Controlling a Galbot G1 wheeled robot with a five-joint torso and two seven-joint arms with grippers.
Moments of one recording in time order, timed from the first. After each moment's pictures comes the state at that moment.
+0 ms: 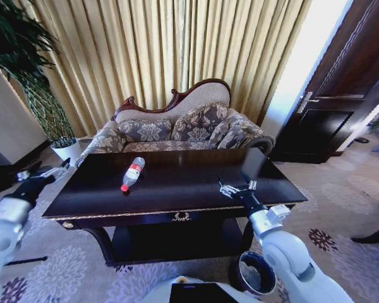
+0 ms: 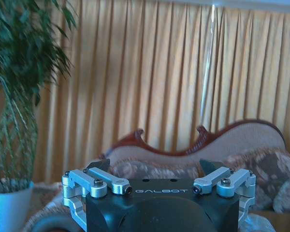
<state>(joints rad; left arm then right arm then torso) 1.50 -0.87 -1.14 -2.14 -0.96 0.38 -0.04 -1.56 1.04 0.50 2.36 0.48 -0.20 0.19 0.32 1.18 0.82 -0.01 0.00</state>
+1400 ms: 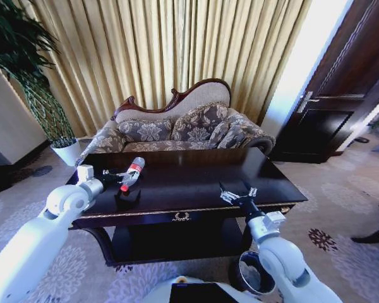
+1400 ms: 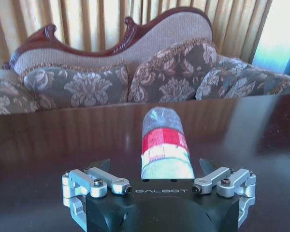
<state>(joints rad) 1.08 -0.74 -0.52 -1.99 -1.00 0.71 -0.10 -1.59 1.09 0.50 2.32 0.42 -0.18 0.19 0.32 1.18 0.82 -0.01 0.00</state>
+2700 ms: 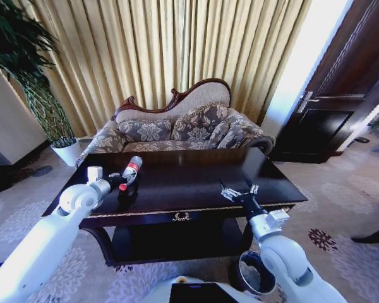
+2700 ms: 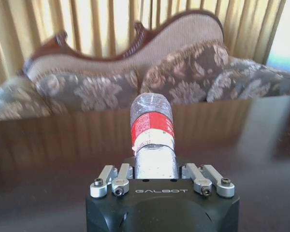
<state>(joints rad) 1.04 -0.76 -0.44 -1.96 -0.91 0.63 -0.17 -1.57 1.07 0.49 2.34 0.47 -0.16 0.22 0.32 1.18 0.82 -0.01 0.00</state>
